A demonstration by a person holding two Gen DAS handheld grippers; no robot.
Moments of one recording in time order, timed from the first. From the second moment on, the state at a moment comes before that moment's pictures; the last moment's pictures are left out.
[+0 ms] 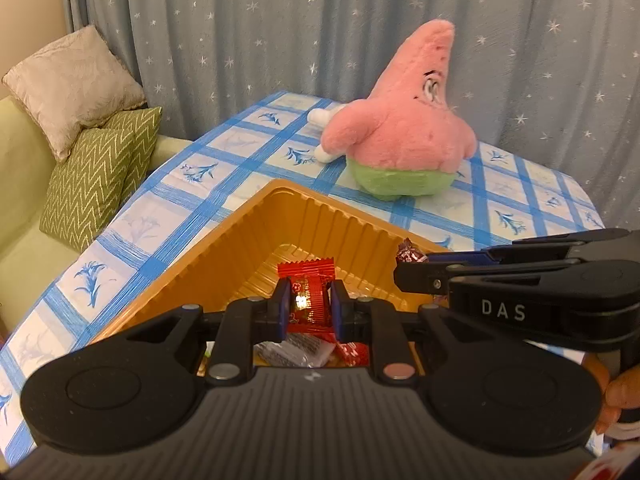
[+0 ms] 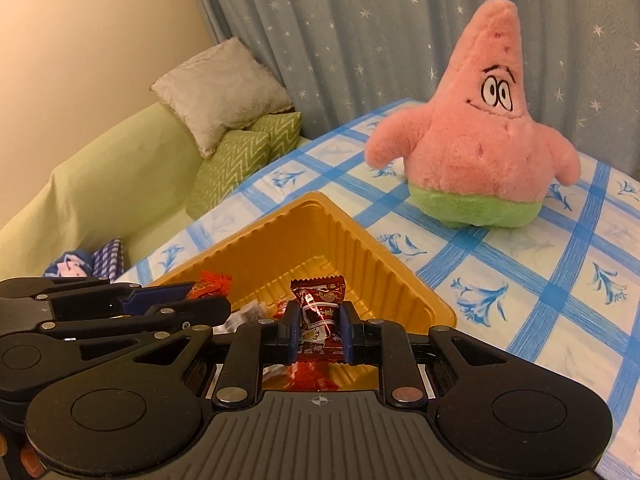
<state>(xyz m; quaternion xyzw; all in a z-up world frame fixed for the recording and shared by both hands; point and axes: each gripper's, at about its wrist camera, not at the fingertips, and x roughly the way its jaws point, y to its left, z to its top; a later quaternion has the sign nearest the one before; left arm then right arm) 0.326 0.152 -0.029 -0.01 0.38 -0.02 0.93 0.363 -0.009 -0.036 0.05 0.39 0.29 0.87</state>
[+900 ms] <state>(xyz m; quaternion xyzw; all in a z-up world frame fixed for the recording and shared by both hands) 0.367 0.162 -0.057 -0.02 0.40 -0.02 0.91 0.398 -0.011 -0.051 0.07 0.40 0.26 0.87</state>
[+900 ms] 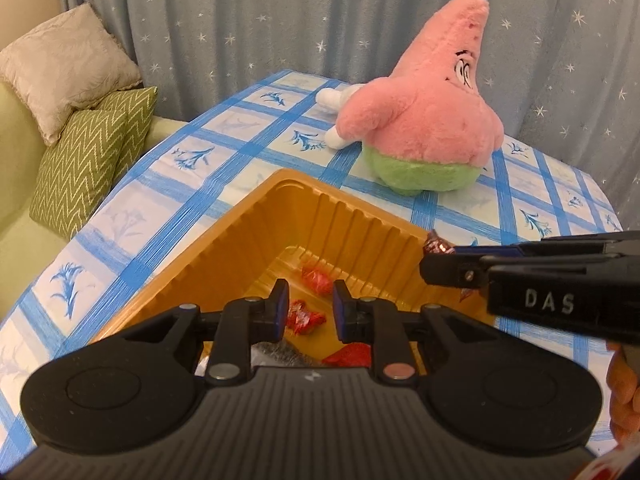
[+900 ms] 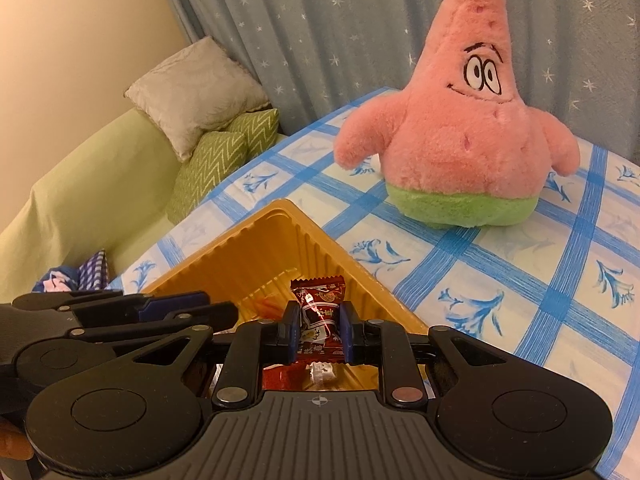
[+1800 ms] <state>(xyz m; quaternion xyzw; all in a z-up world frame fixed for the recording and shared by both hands) 0.326 0.207 -0.051 -0.07 0.41 0.02 0.91 0.400 0.028 -0.048 0.07 0.38 0.28 0.88</state>
